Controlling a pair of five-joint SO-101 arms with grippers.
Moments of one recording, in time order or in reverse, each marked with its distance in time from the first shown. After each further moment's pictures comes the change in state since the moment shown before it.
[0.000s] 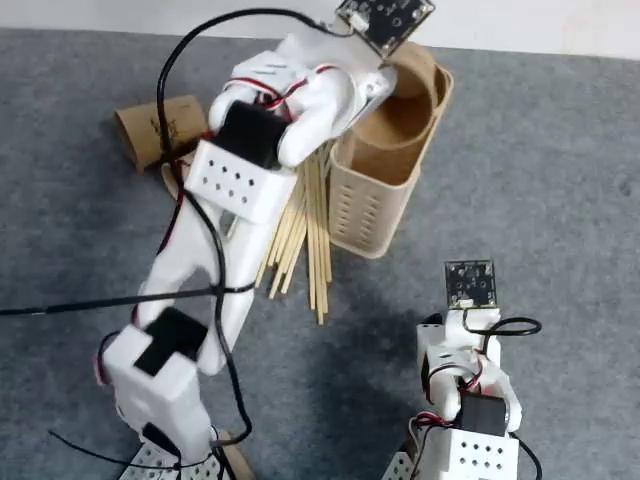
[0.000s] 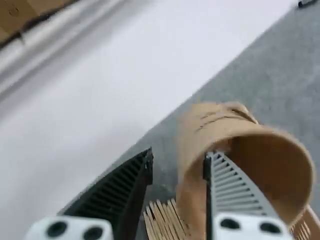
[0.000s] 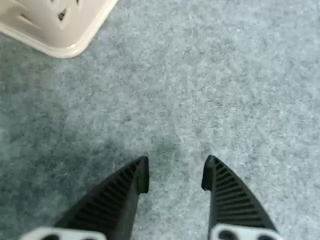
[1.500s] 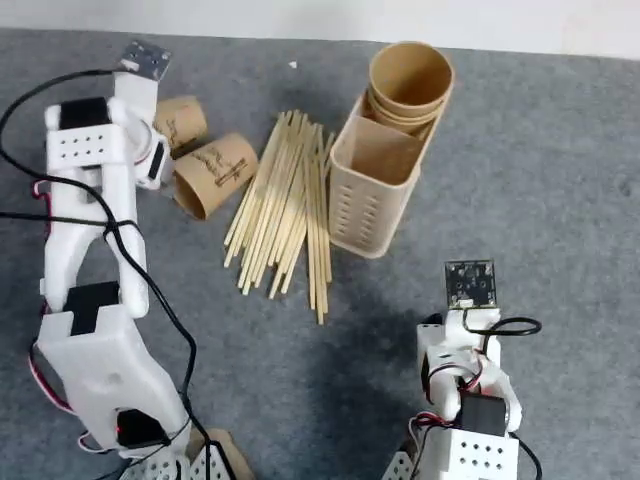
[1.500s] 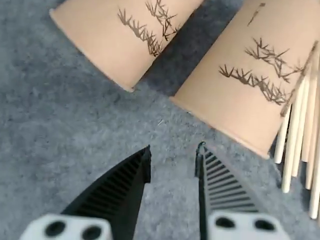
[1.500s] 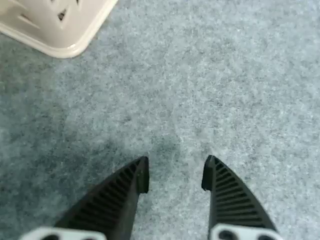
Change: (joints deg) left arm -38.6 7.4 23.8 15.6 -0.7; right arm 0.0 0.0 0.0 0.0 0.0
